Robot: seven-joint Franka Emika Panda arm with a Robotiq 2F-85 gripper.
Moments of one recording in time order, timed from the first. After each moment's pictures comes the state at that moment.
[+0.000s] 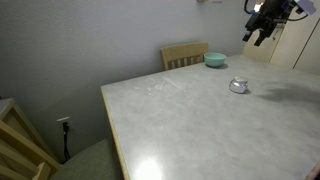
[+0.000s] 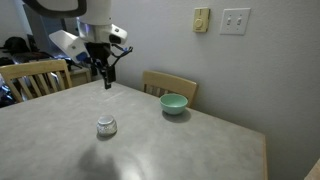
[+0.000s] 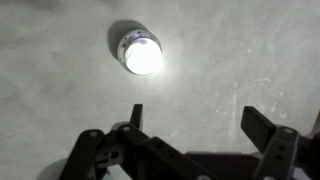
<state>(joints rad) -0.05 0.15 -0.02 -2.11 0.42 2.34 -0.29</state>
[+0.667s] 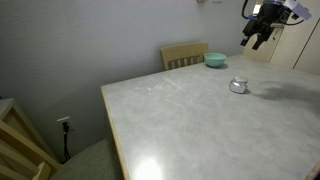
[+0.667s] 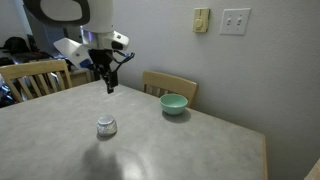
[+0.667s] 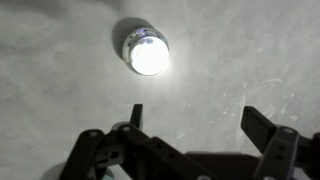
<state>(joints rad) -0.05 0.19 -0.02 -2.11 0.41 2.38 -0.28</state>
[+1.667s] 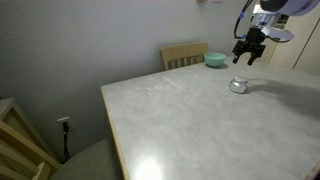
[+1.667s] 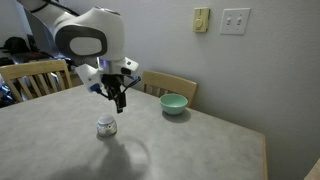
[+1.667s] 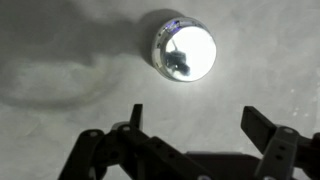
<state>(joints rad) -0.05 0.41 -0.02 -2.02 0.30 2.49 -0.03</state>
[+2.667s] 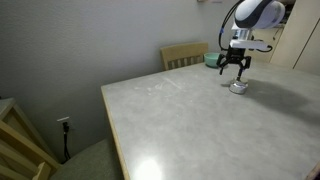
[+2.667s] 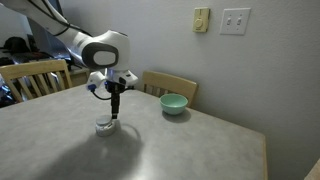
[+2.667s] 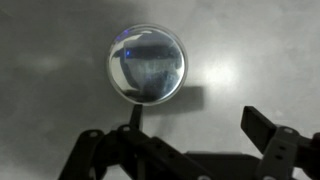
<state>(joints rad) 0.06 0.64 -0.06 -1.76 0.21 2.31 0.51</state>
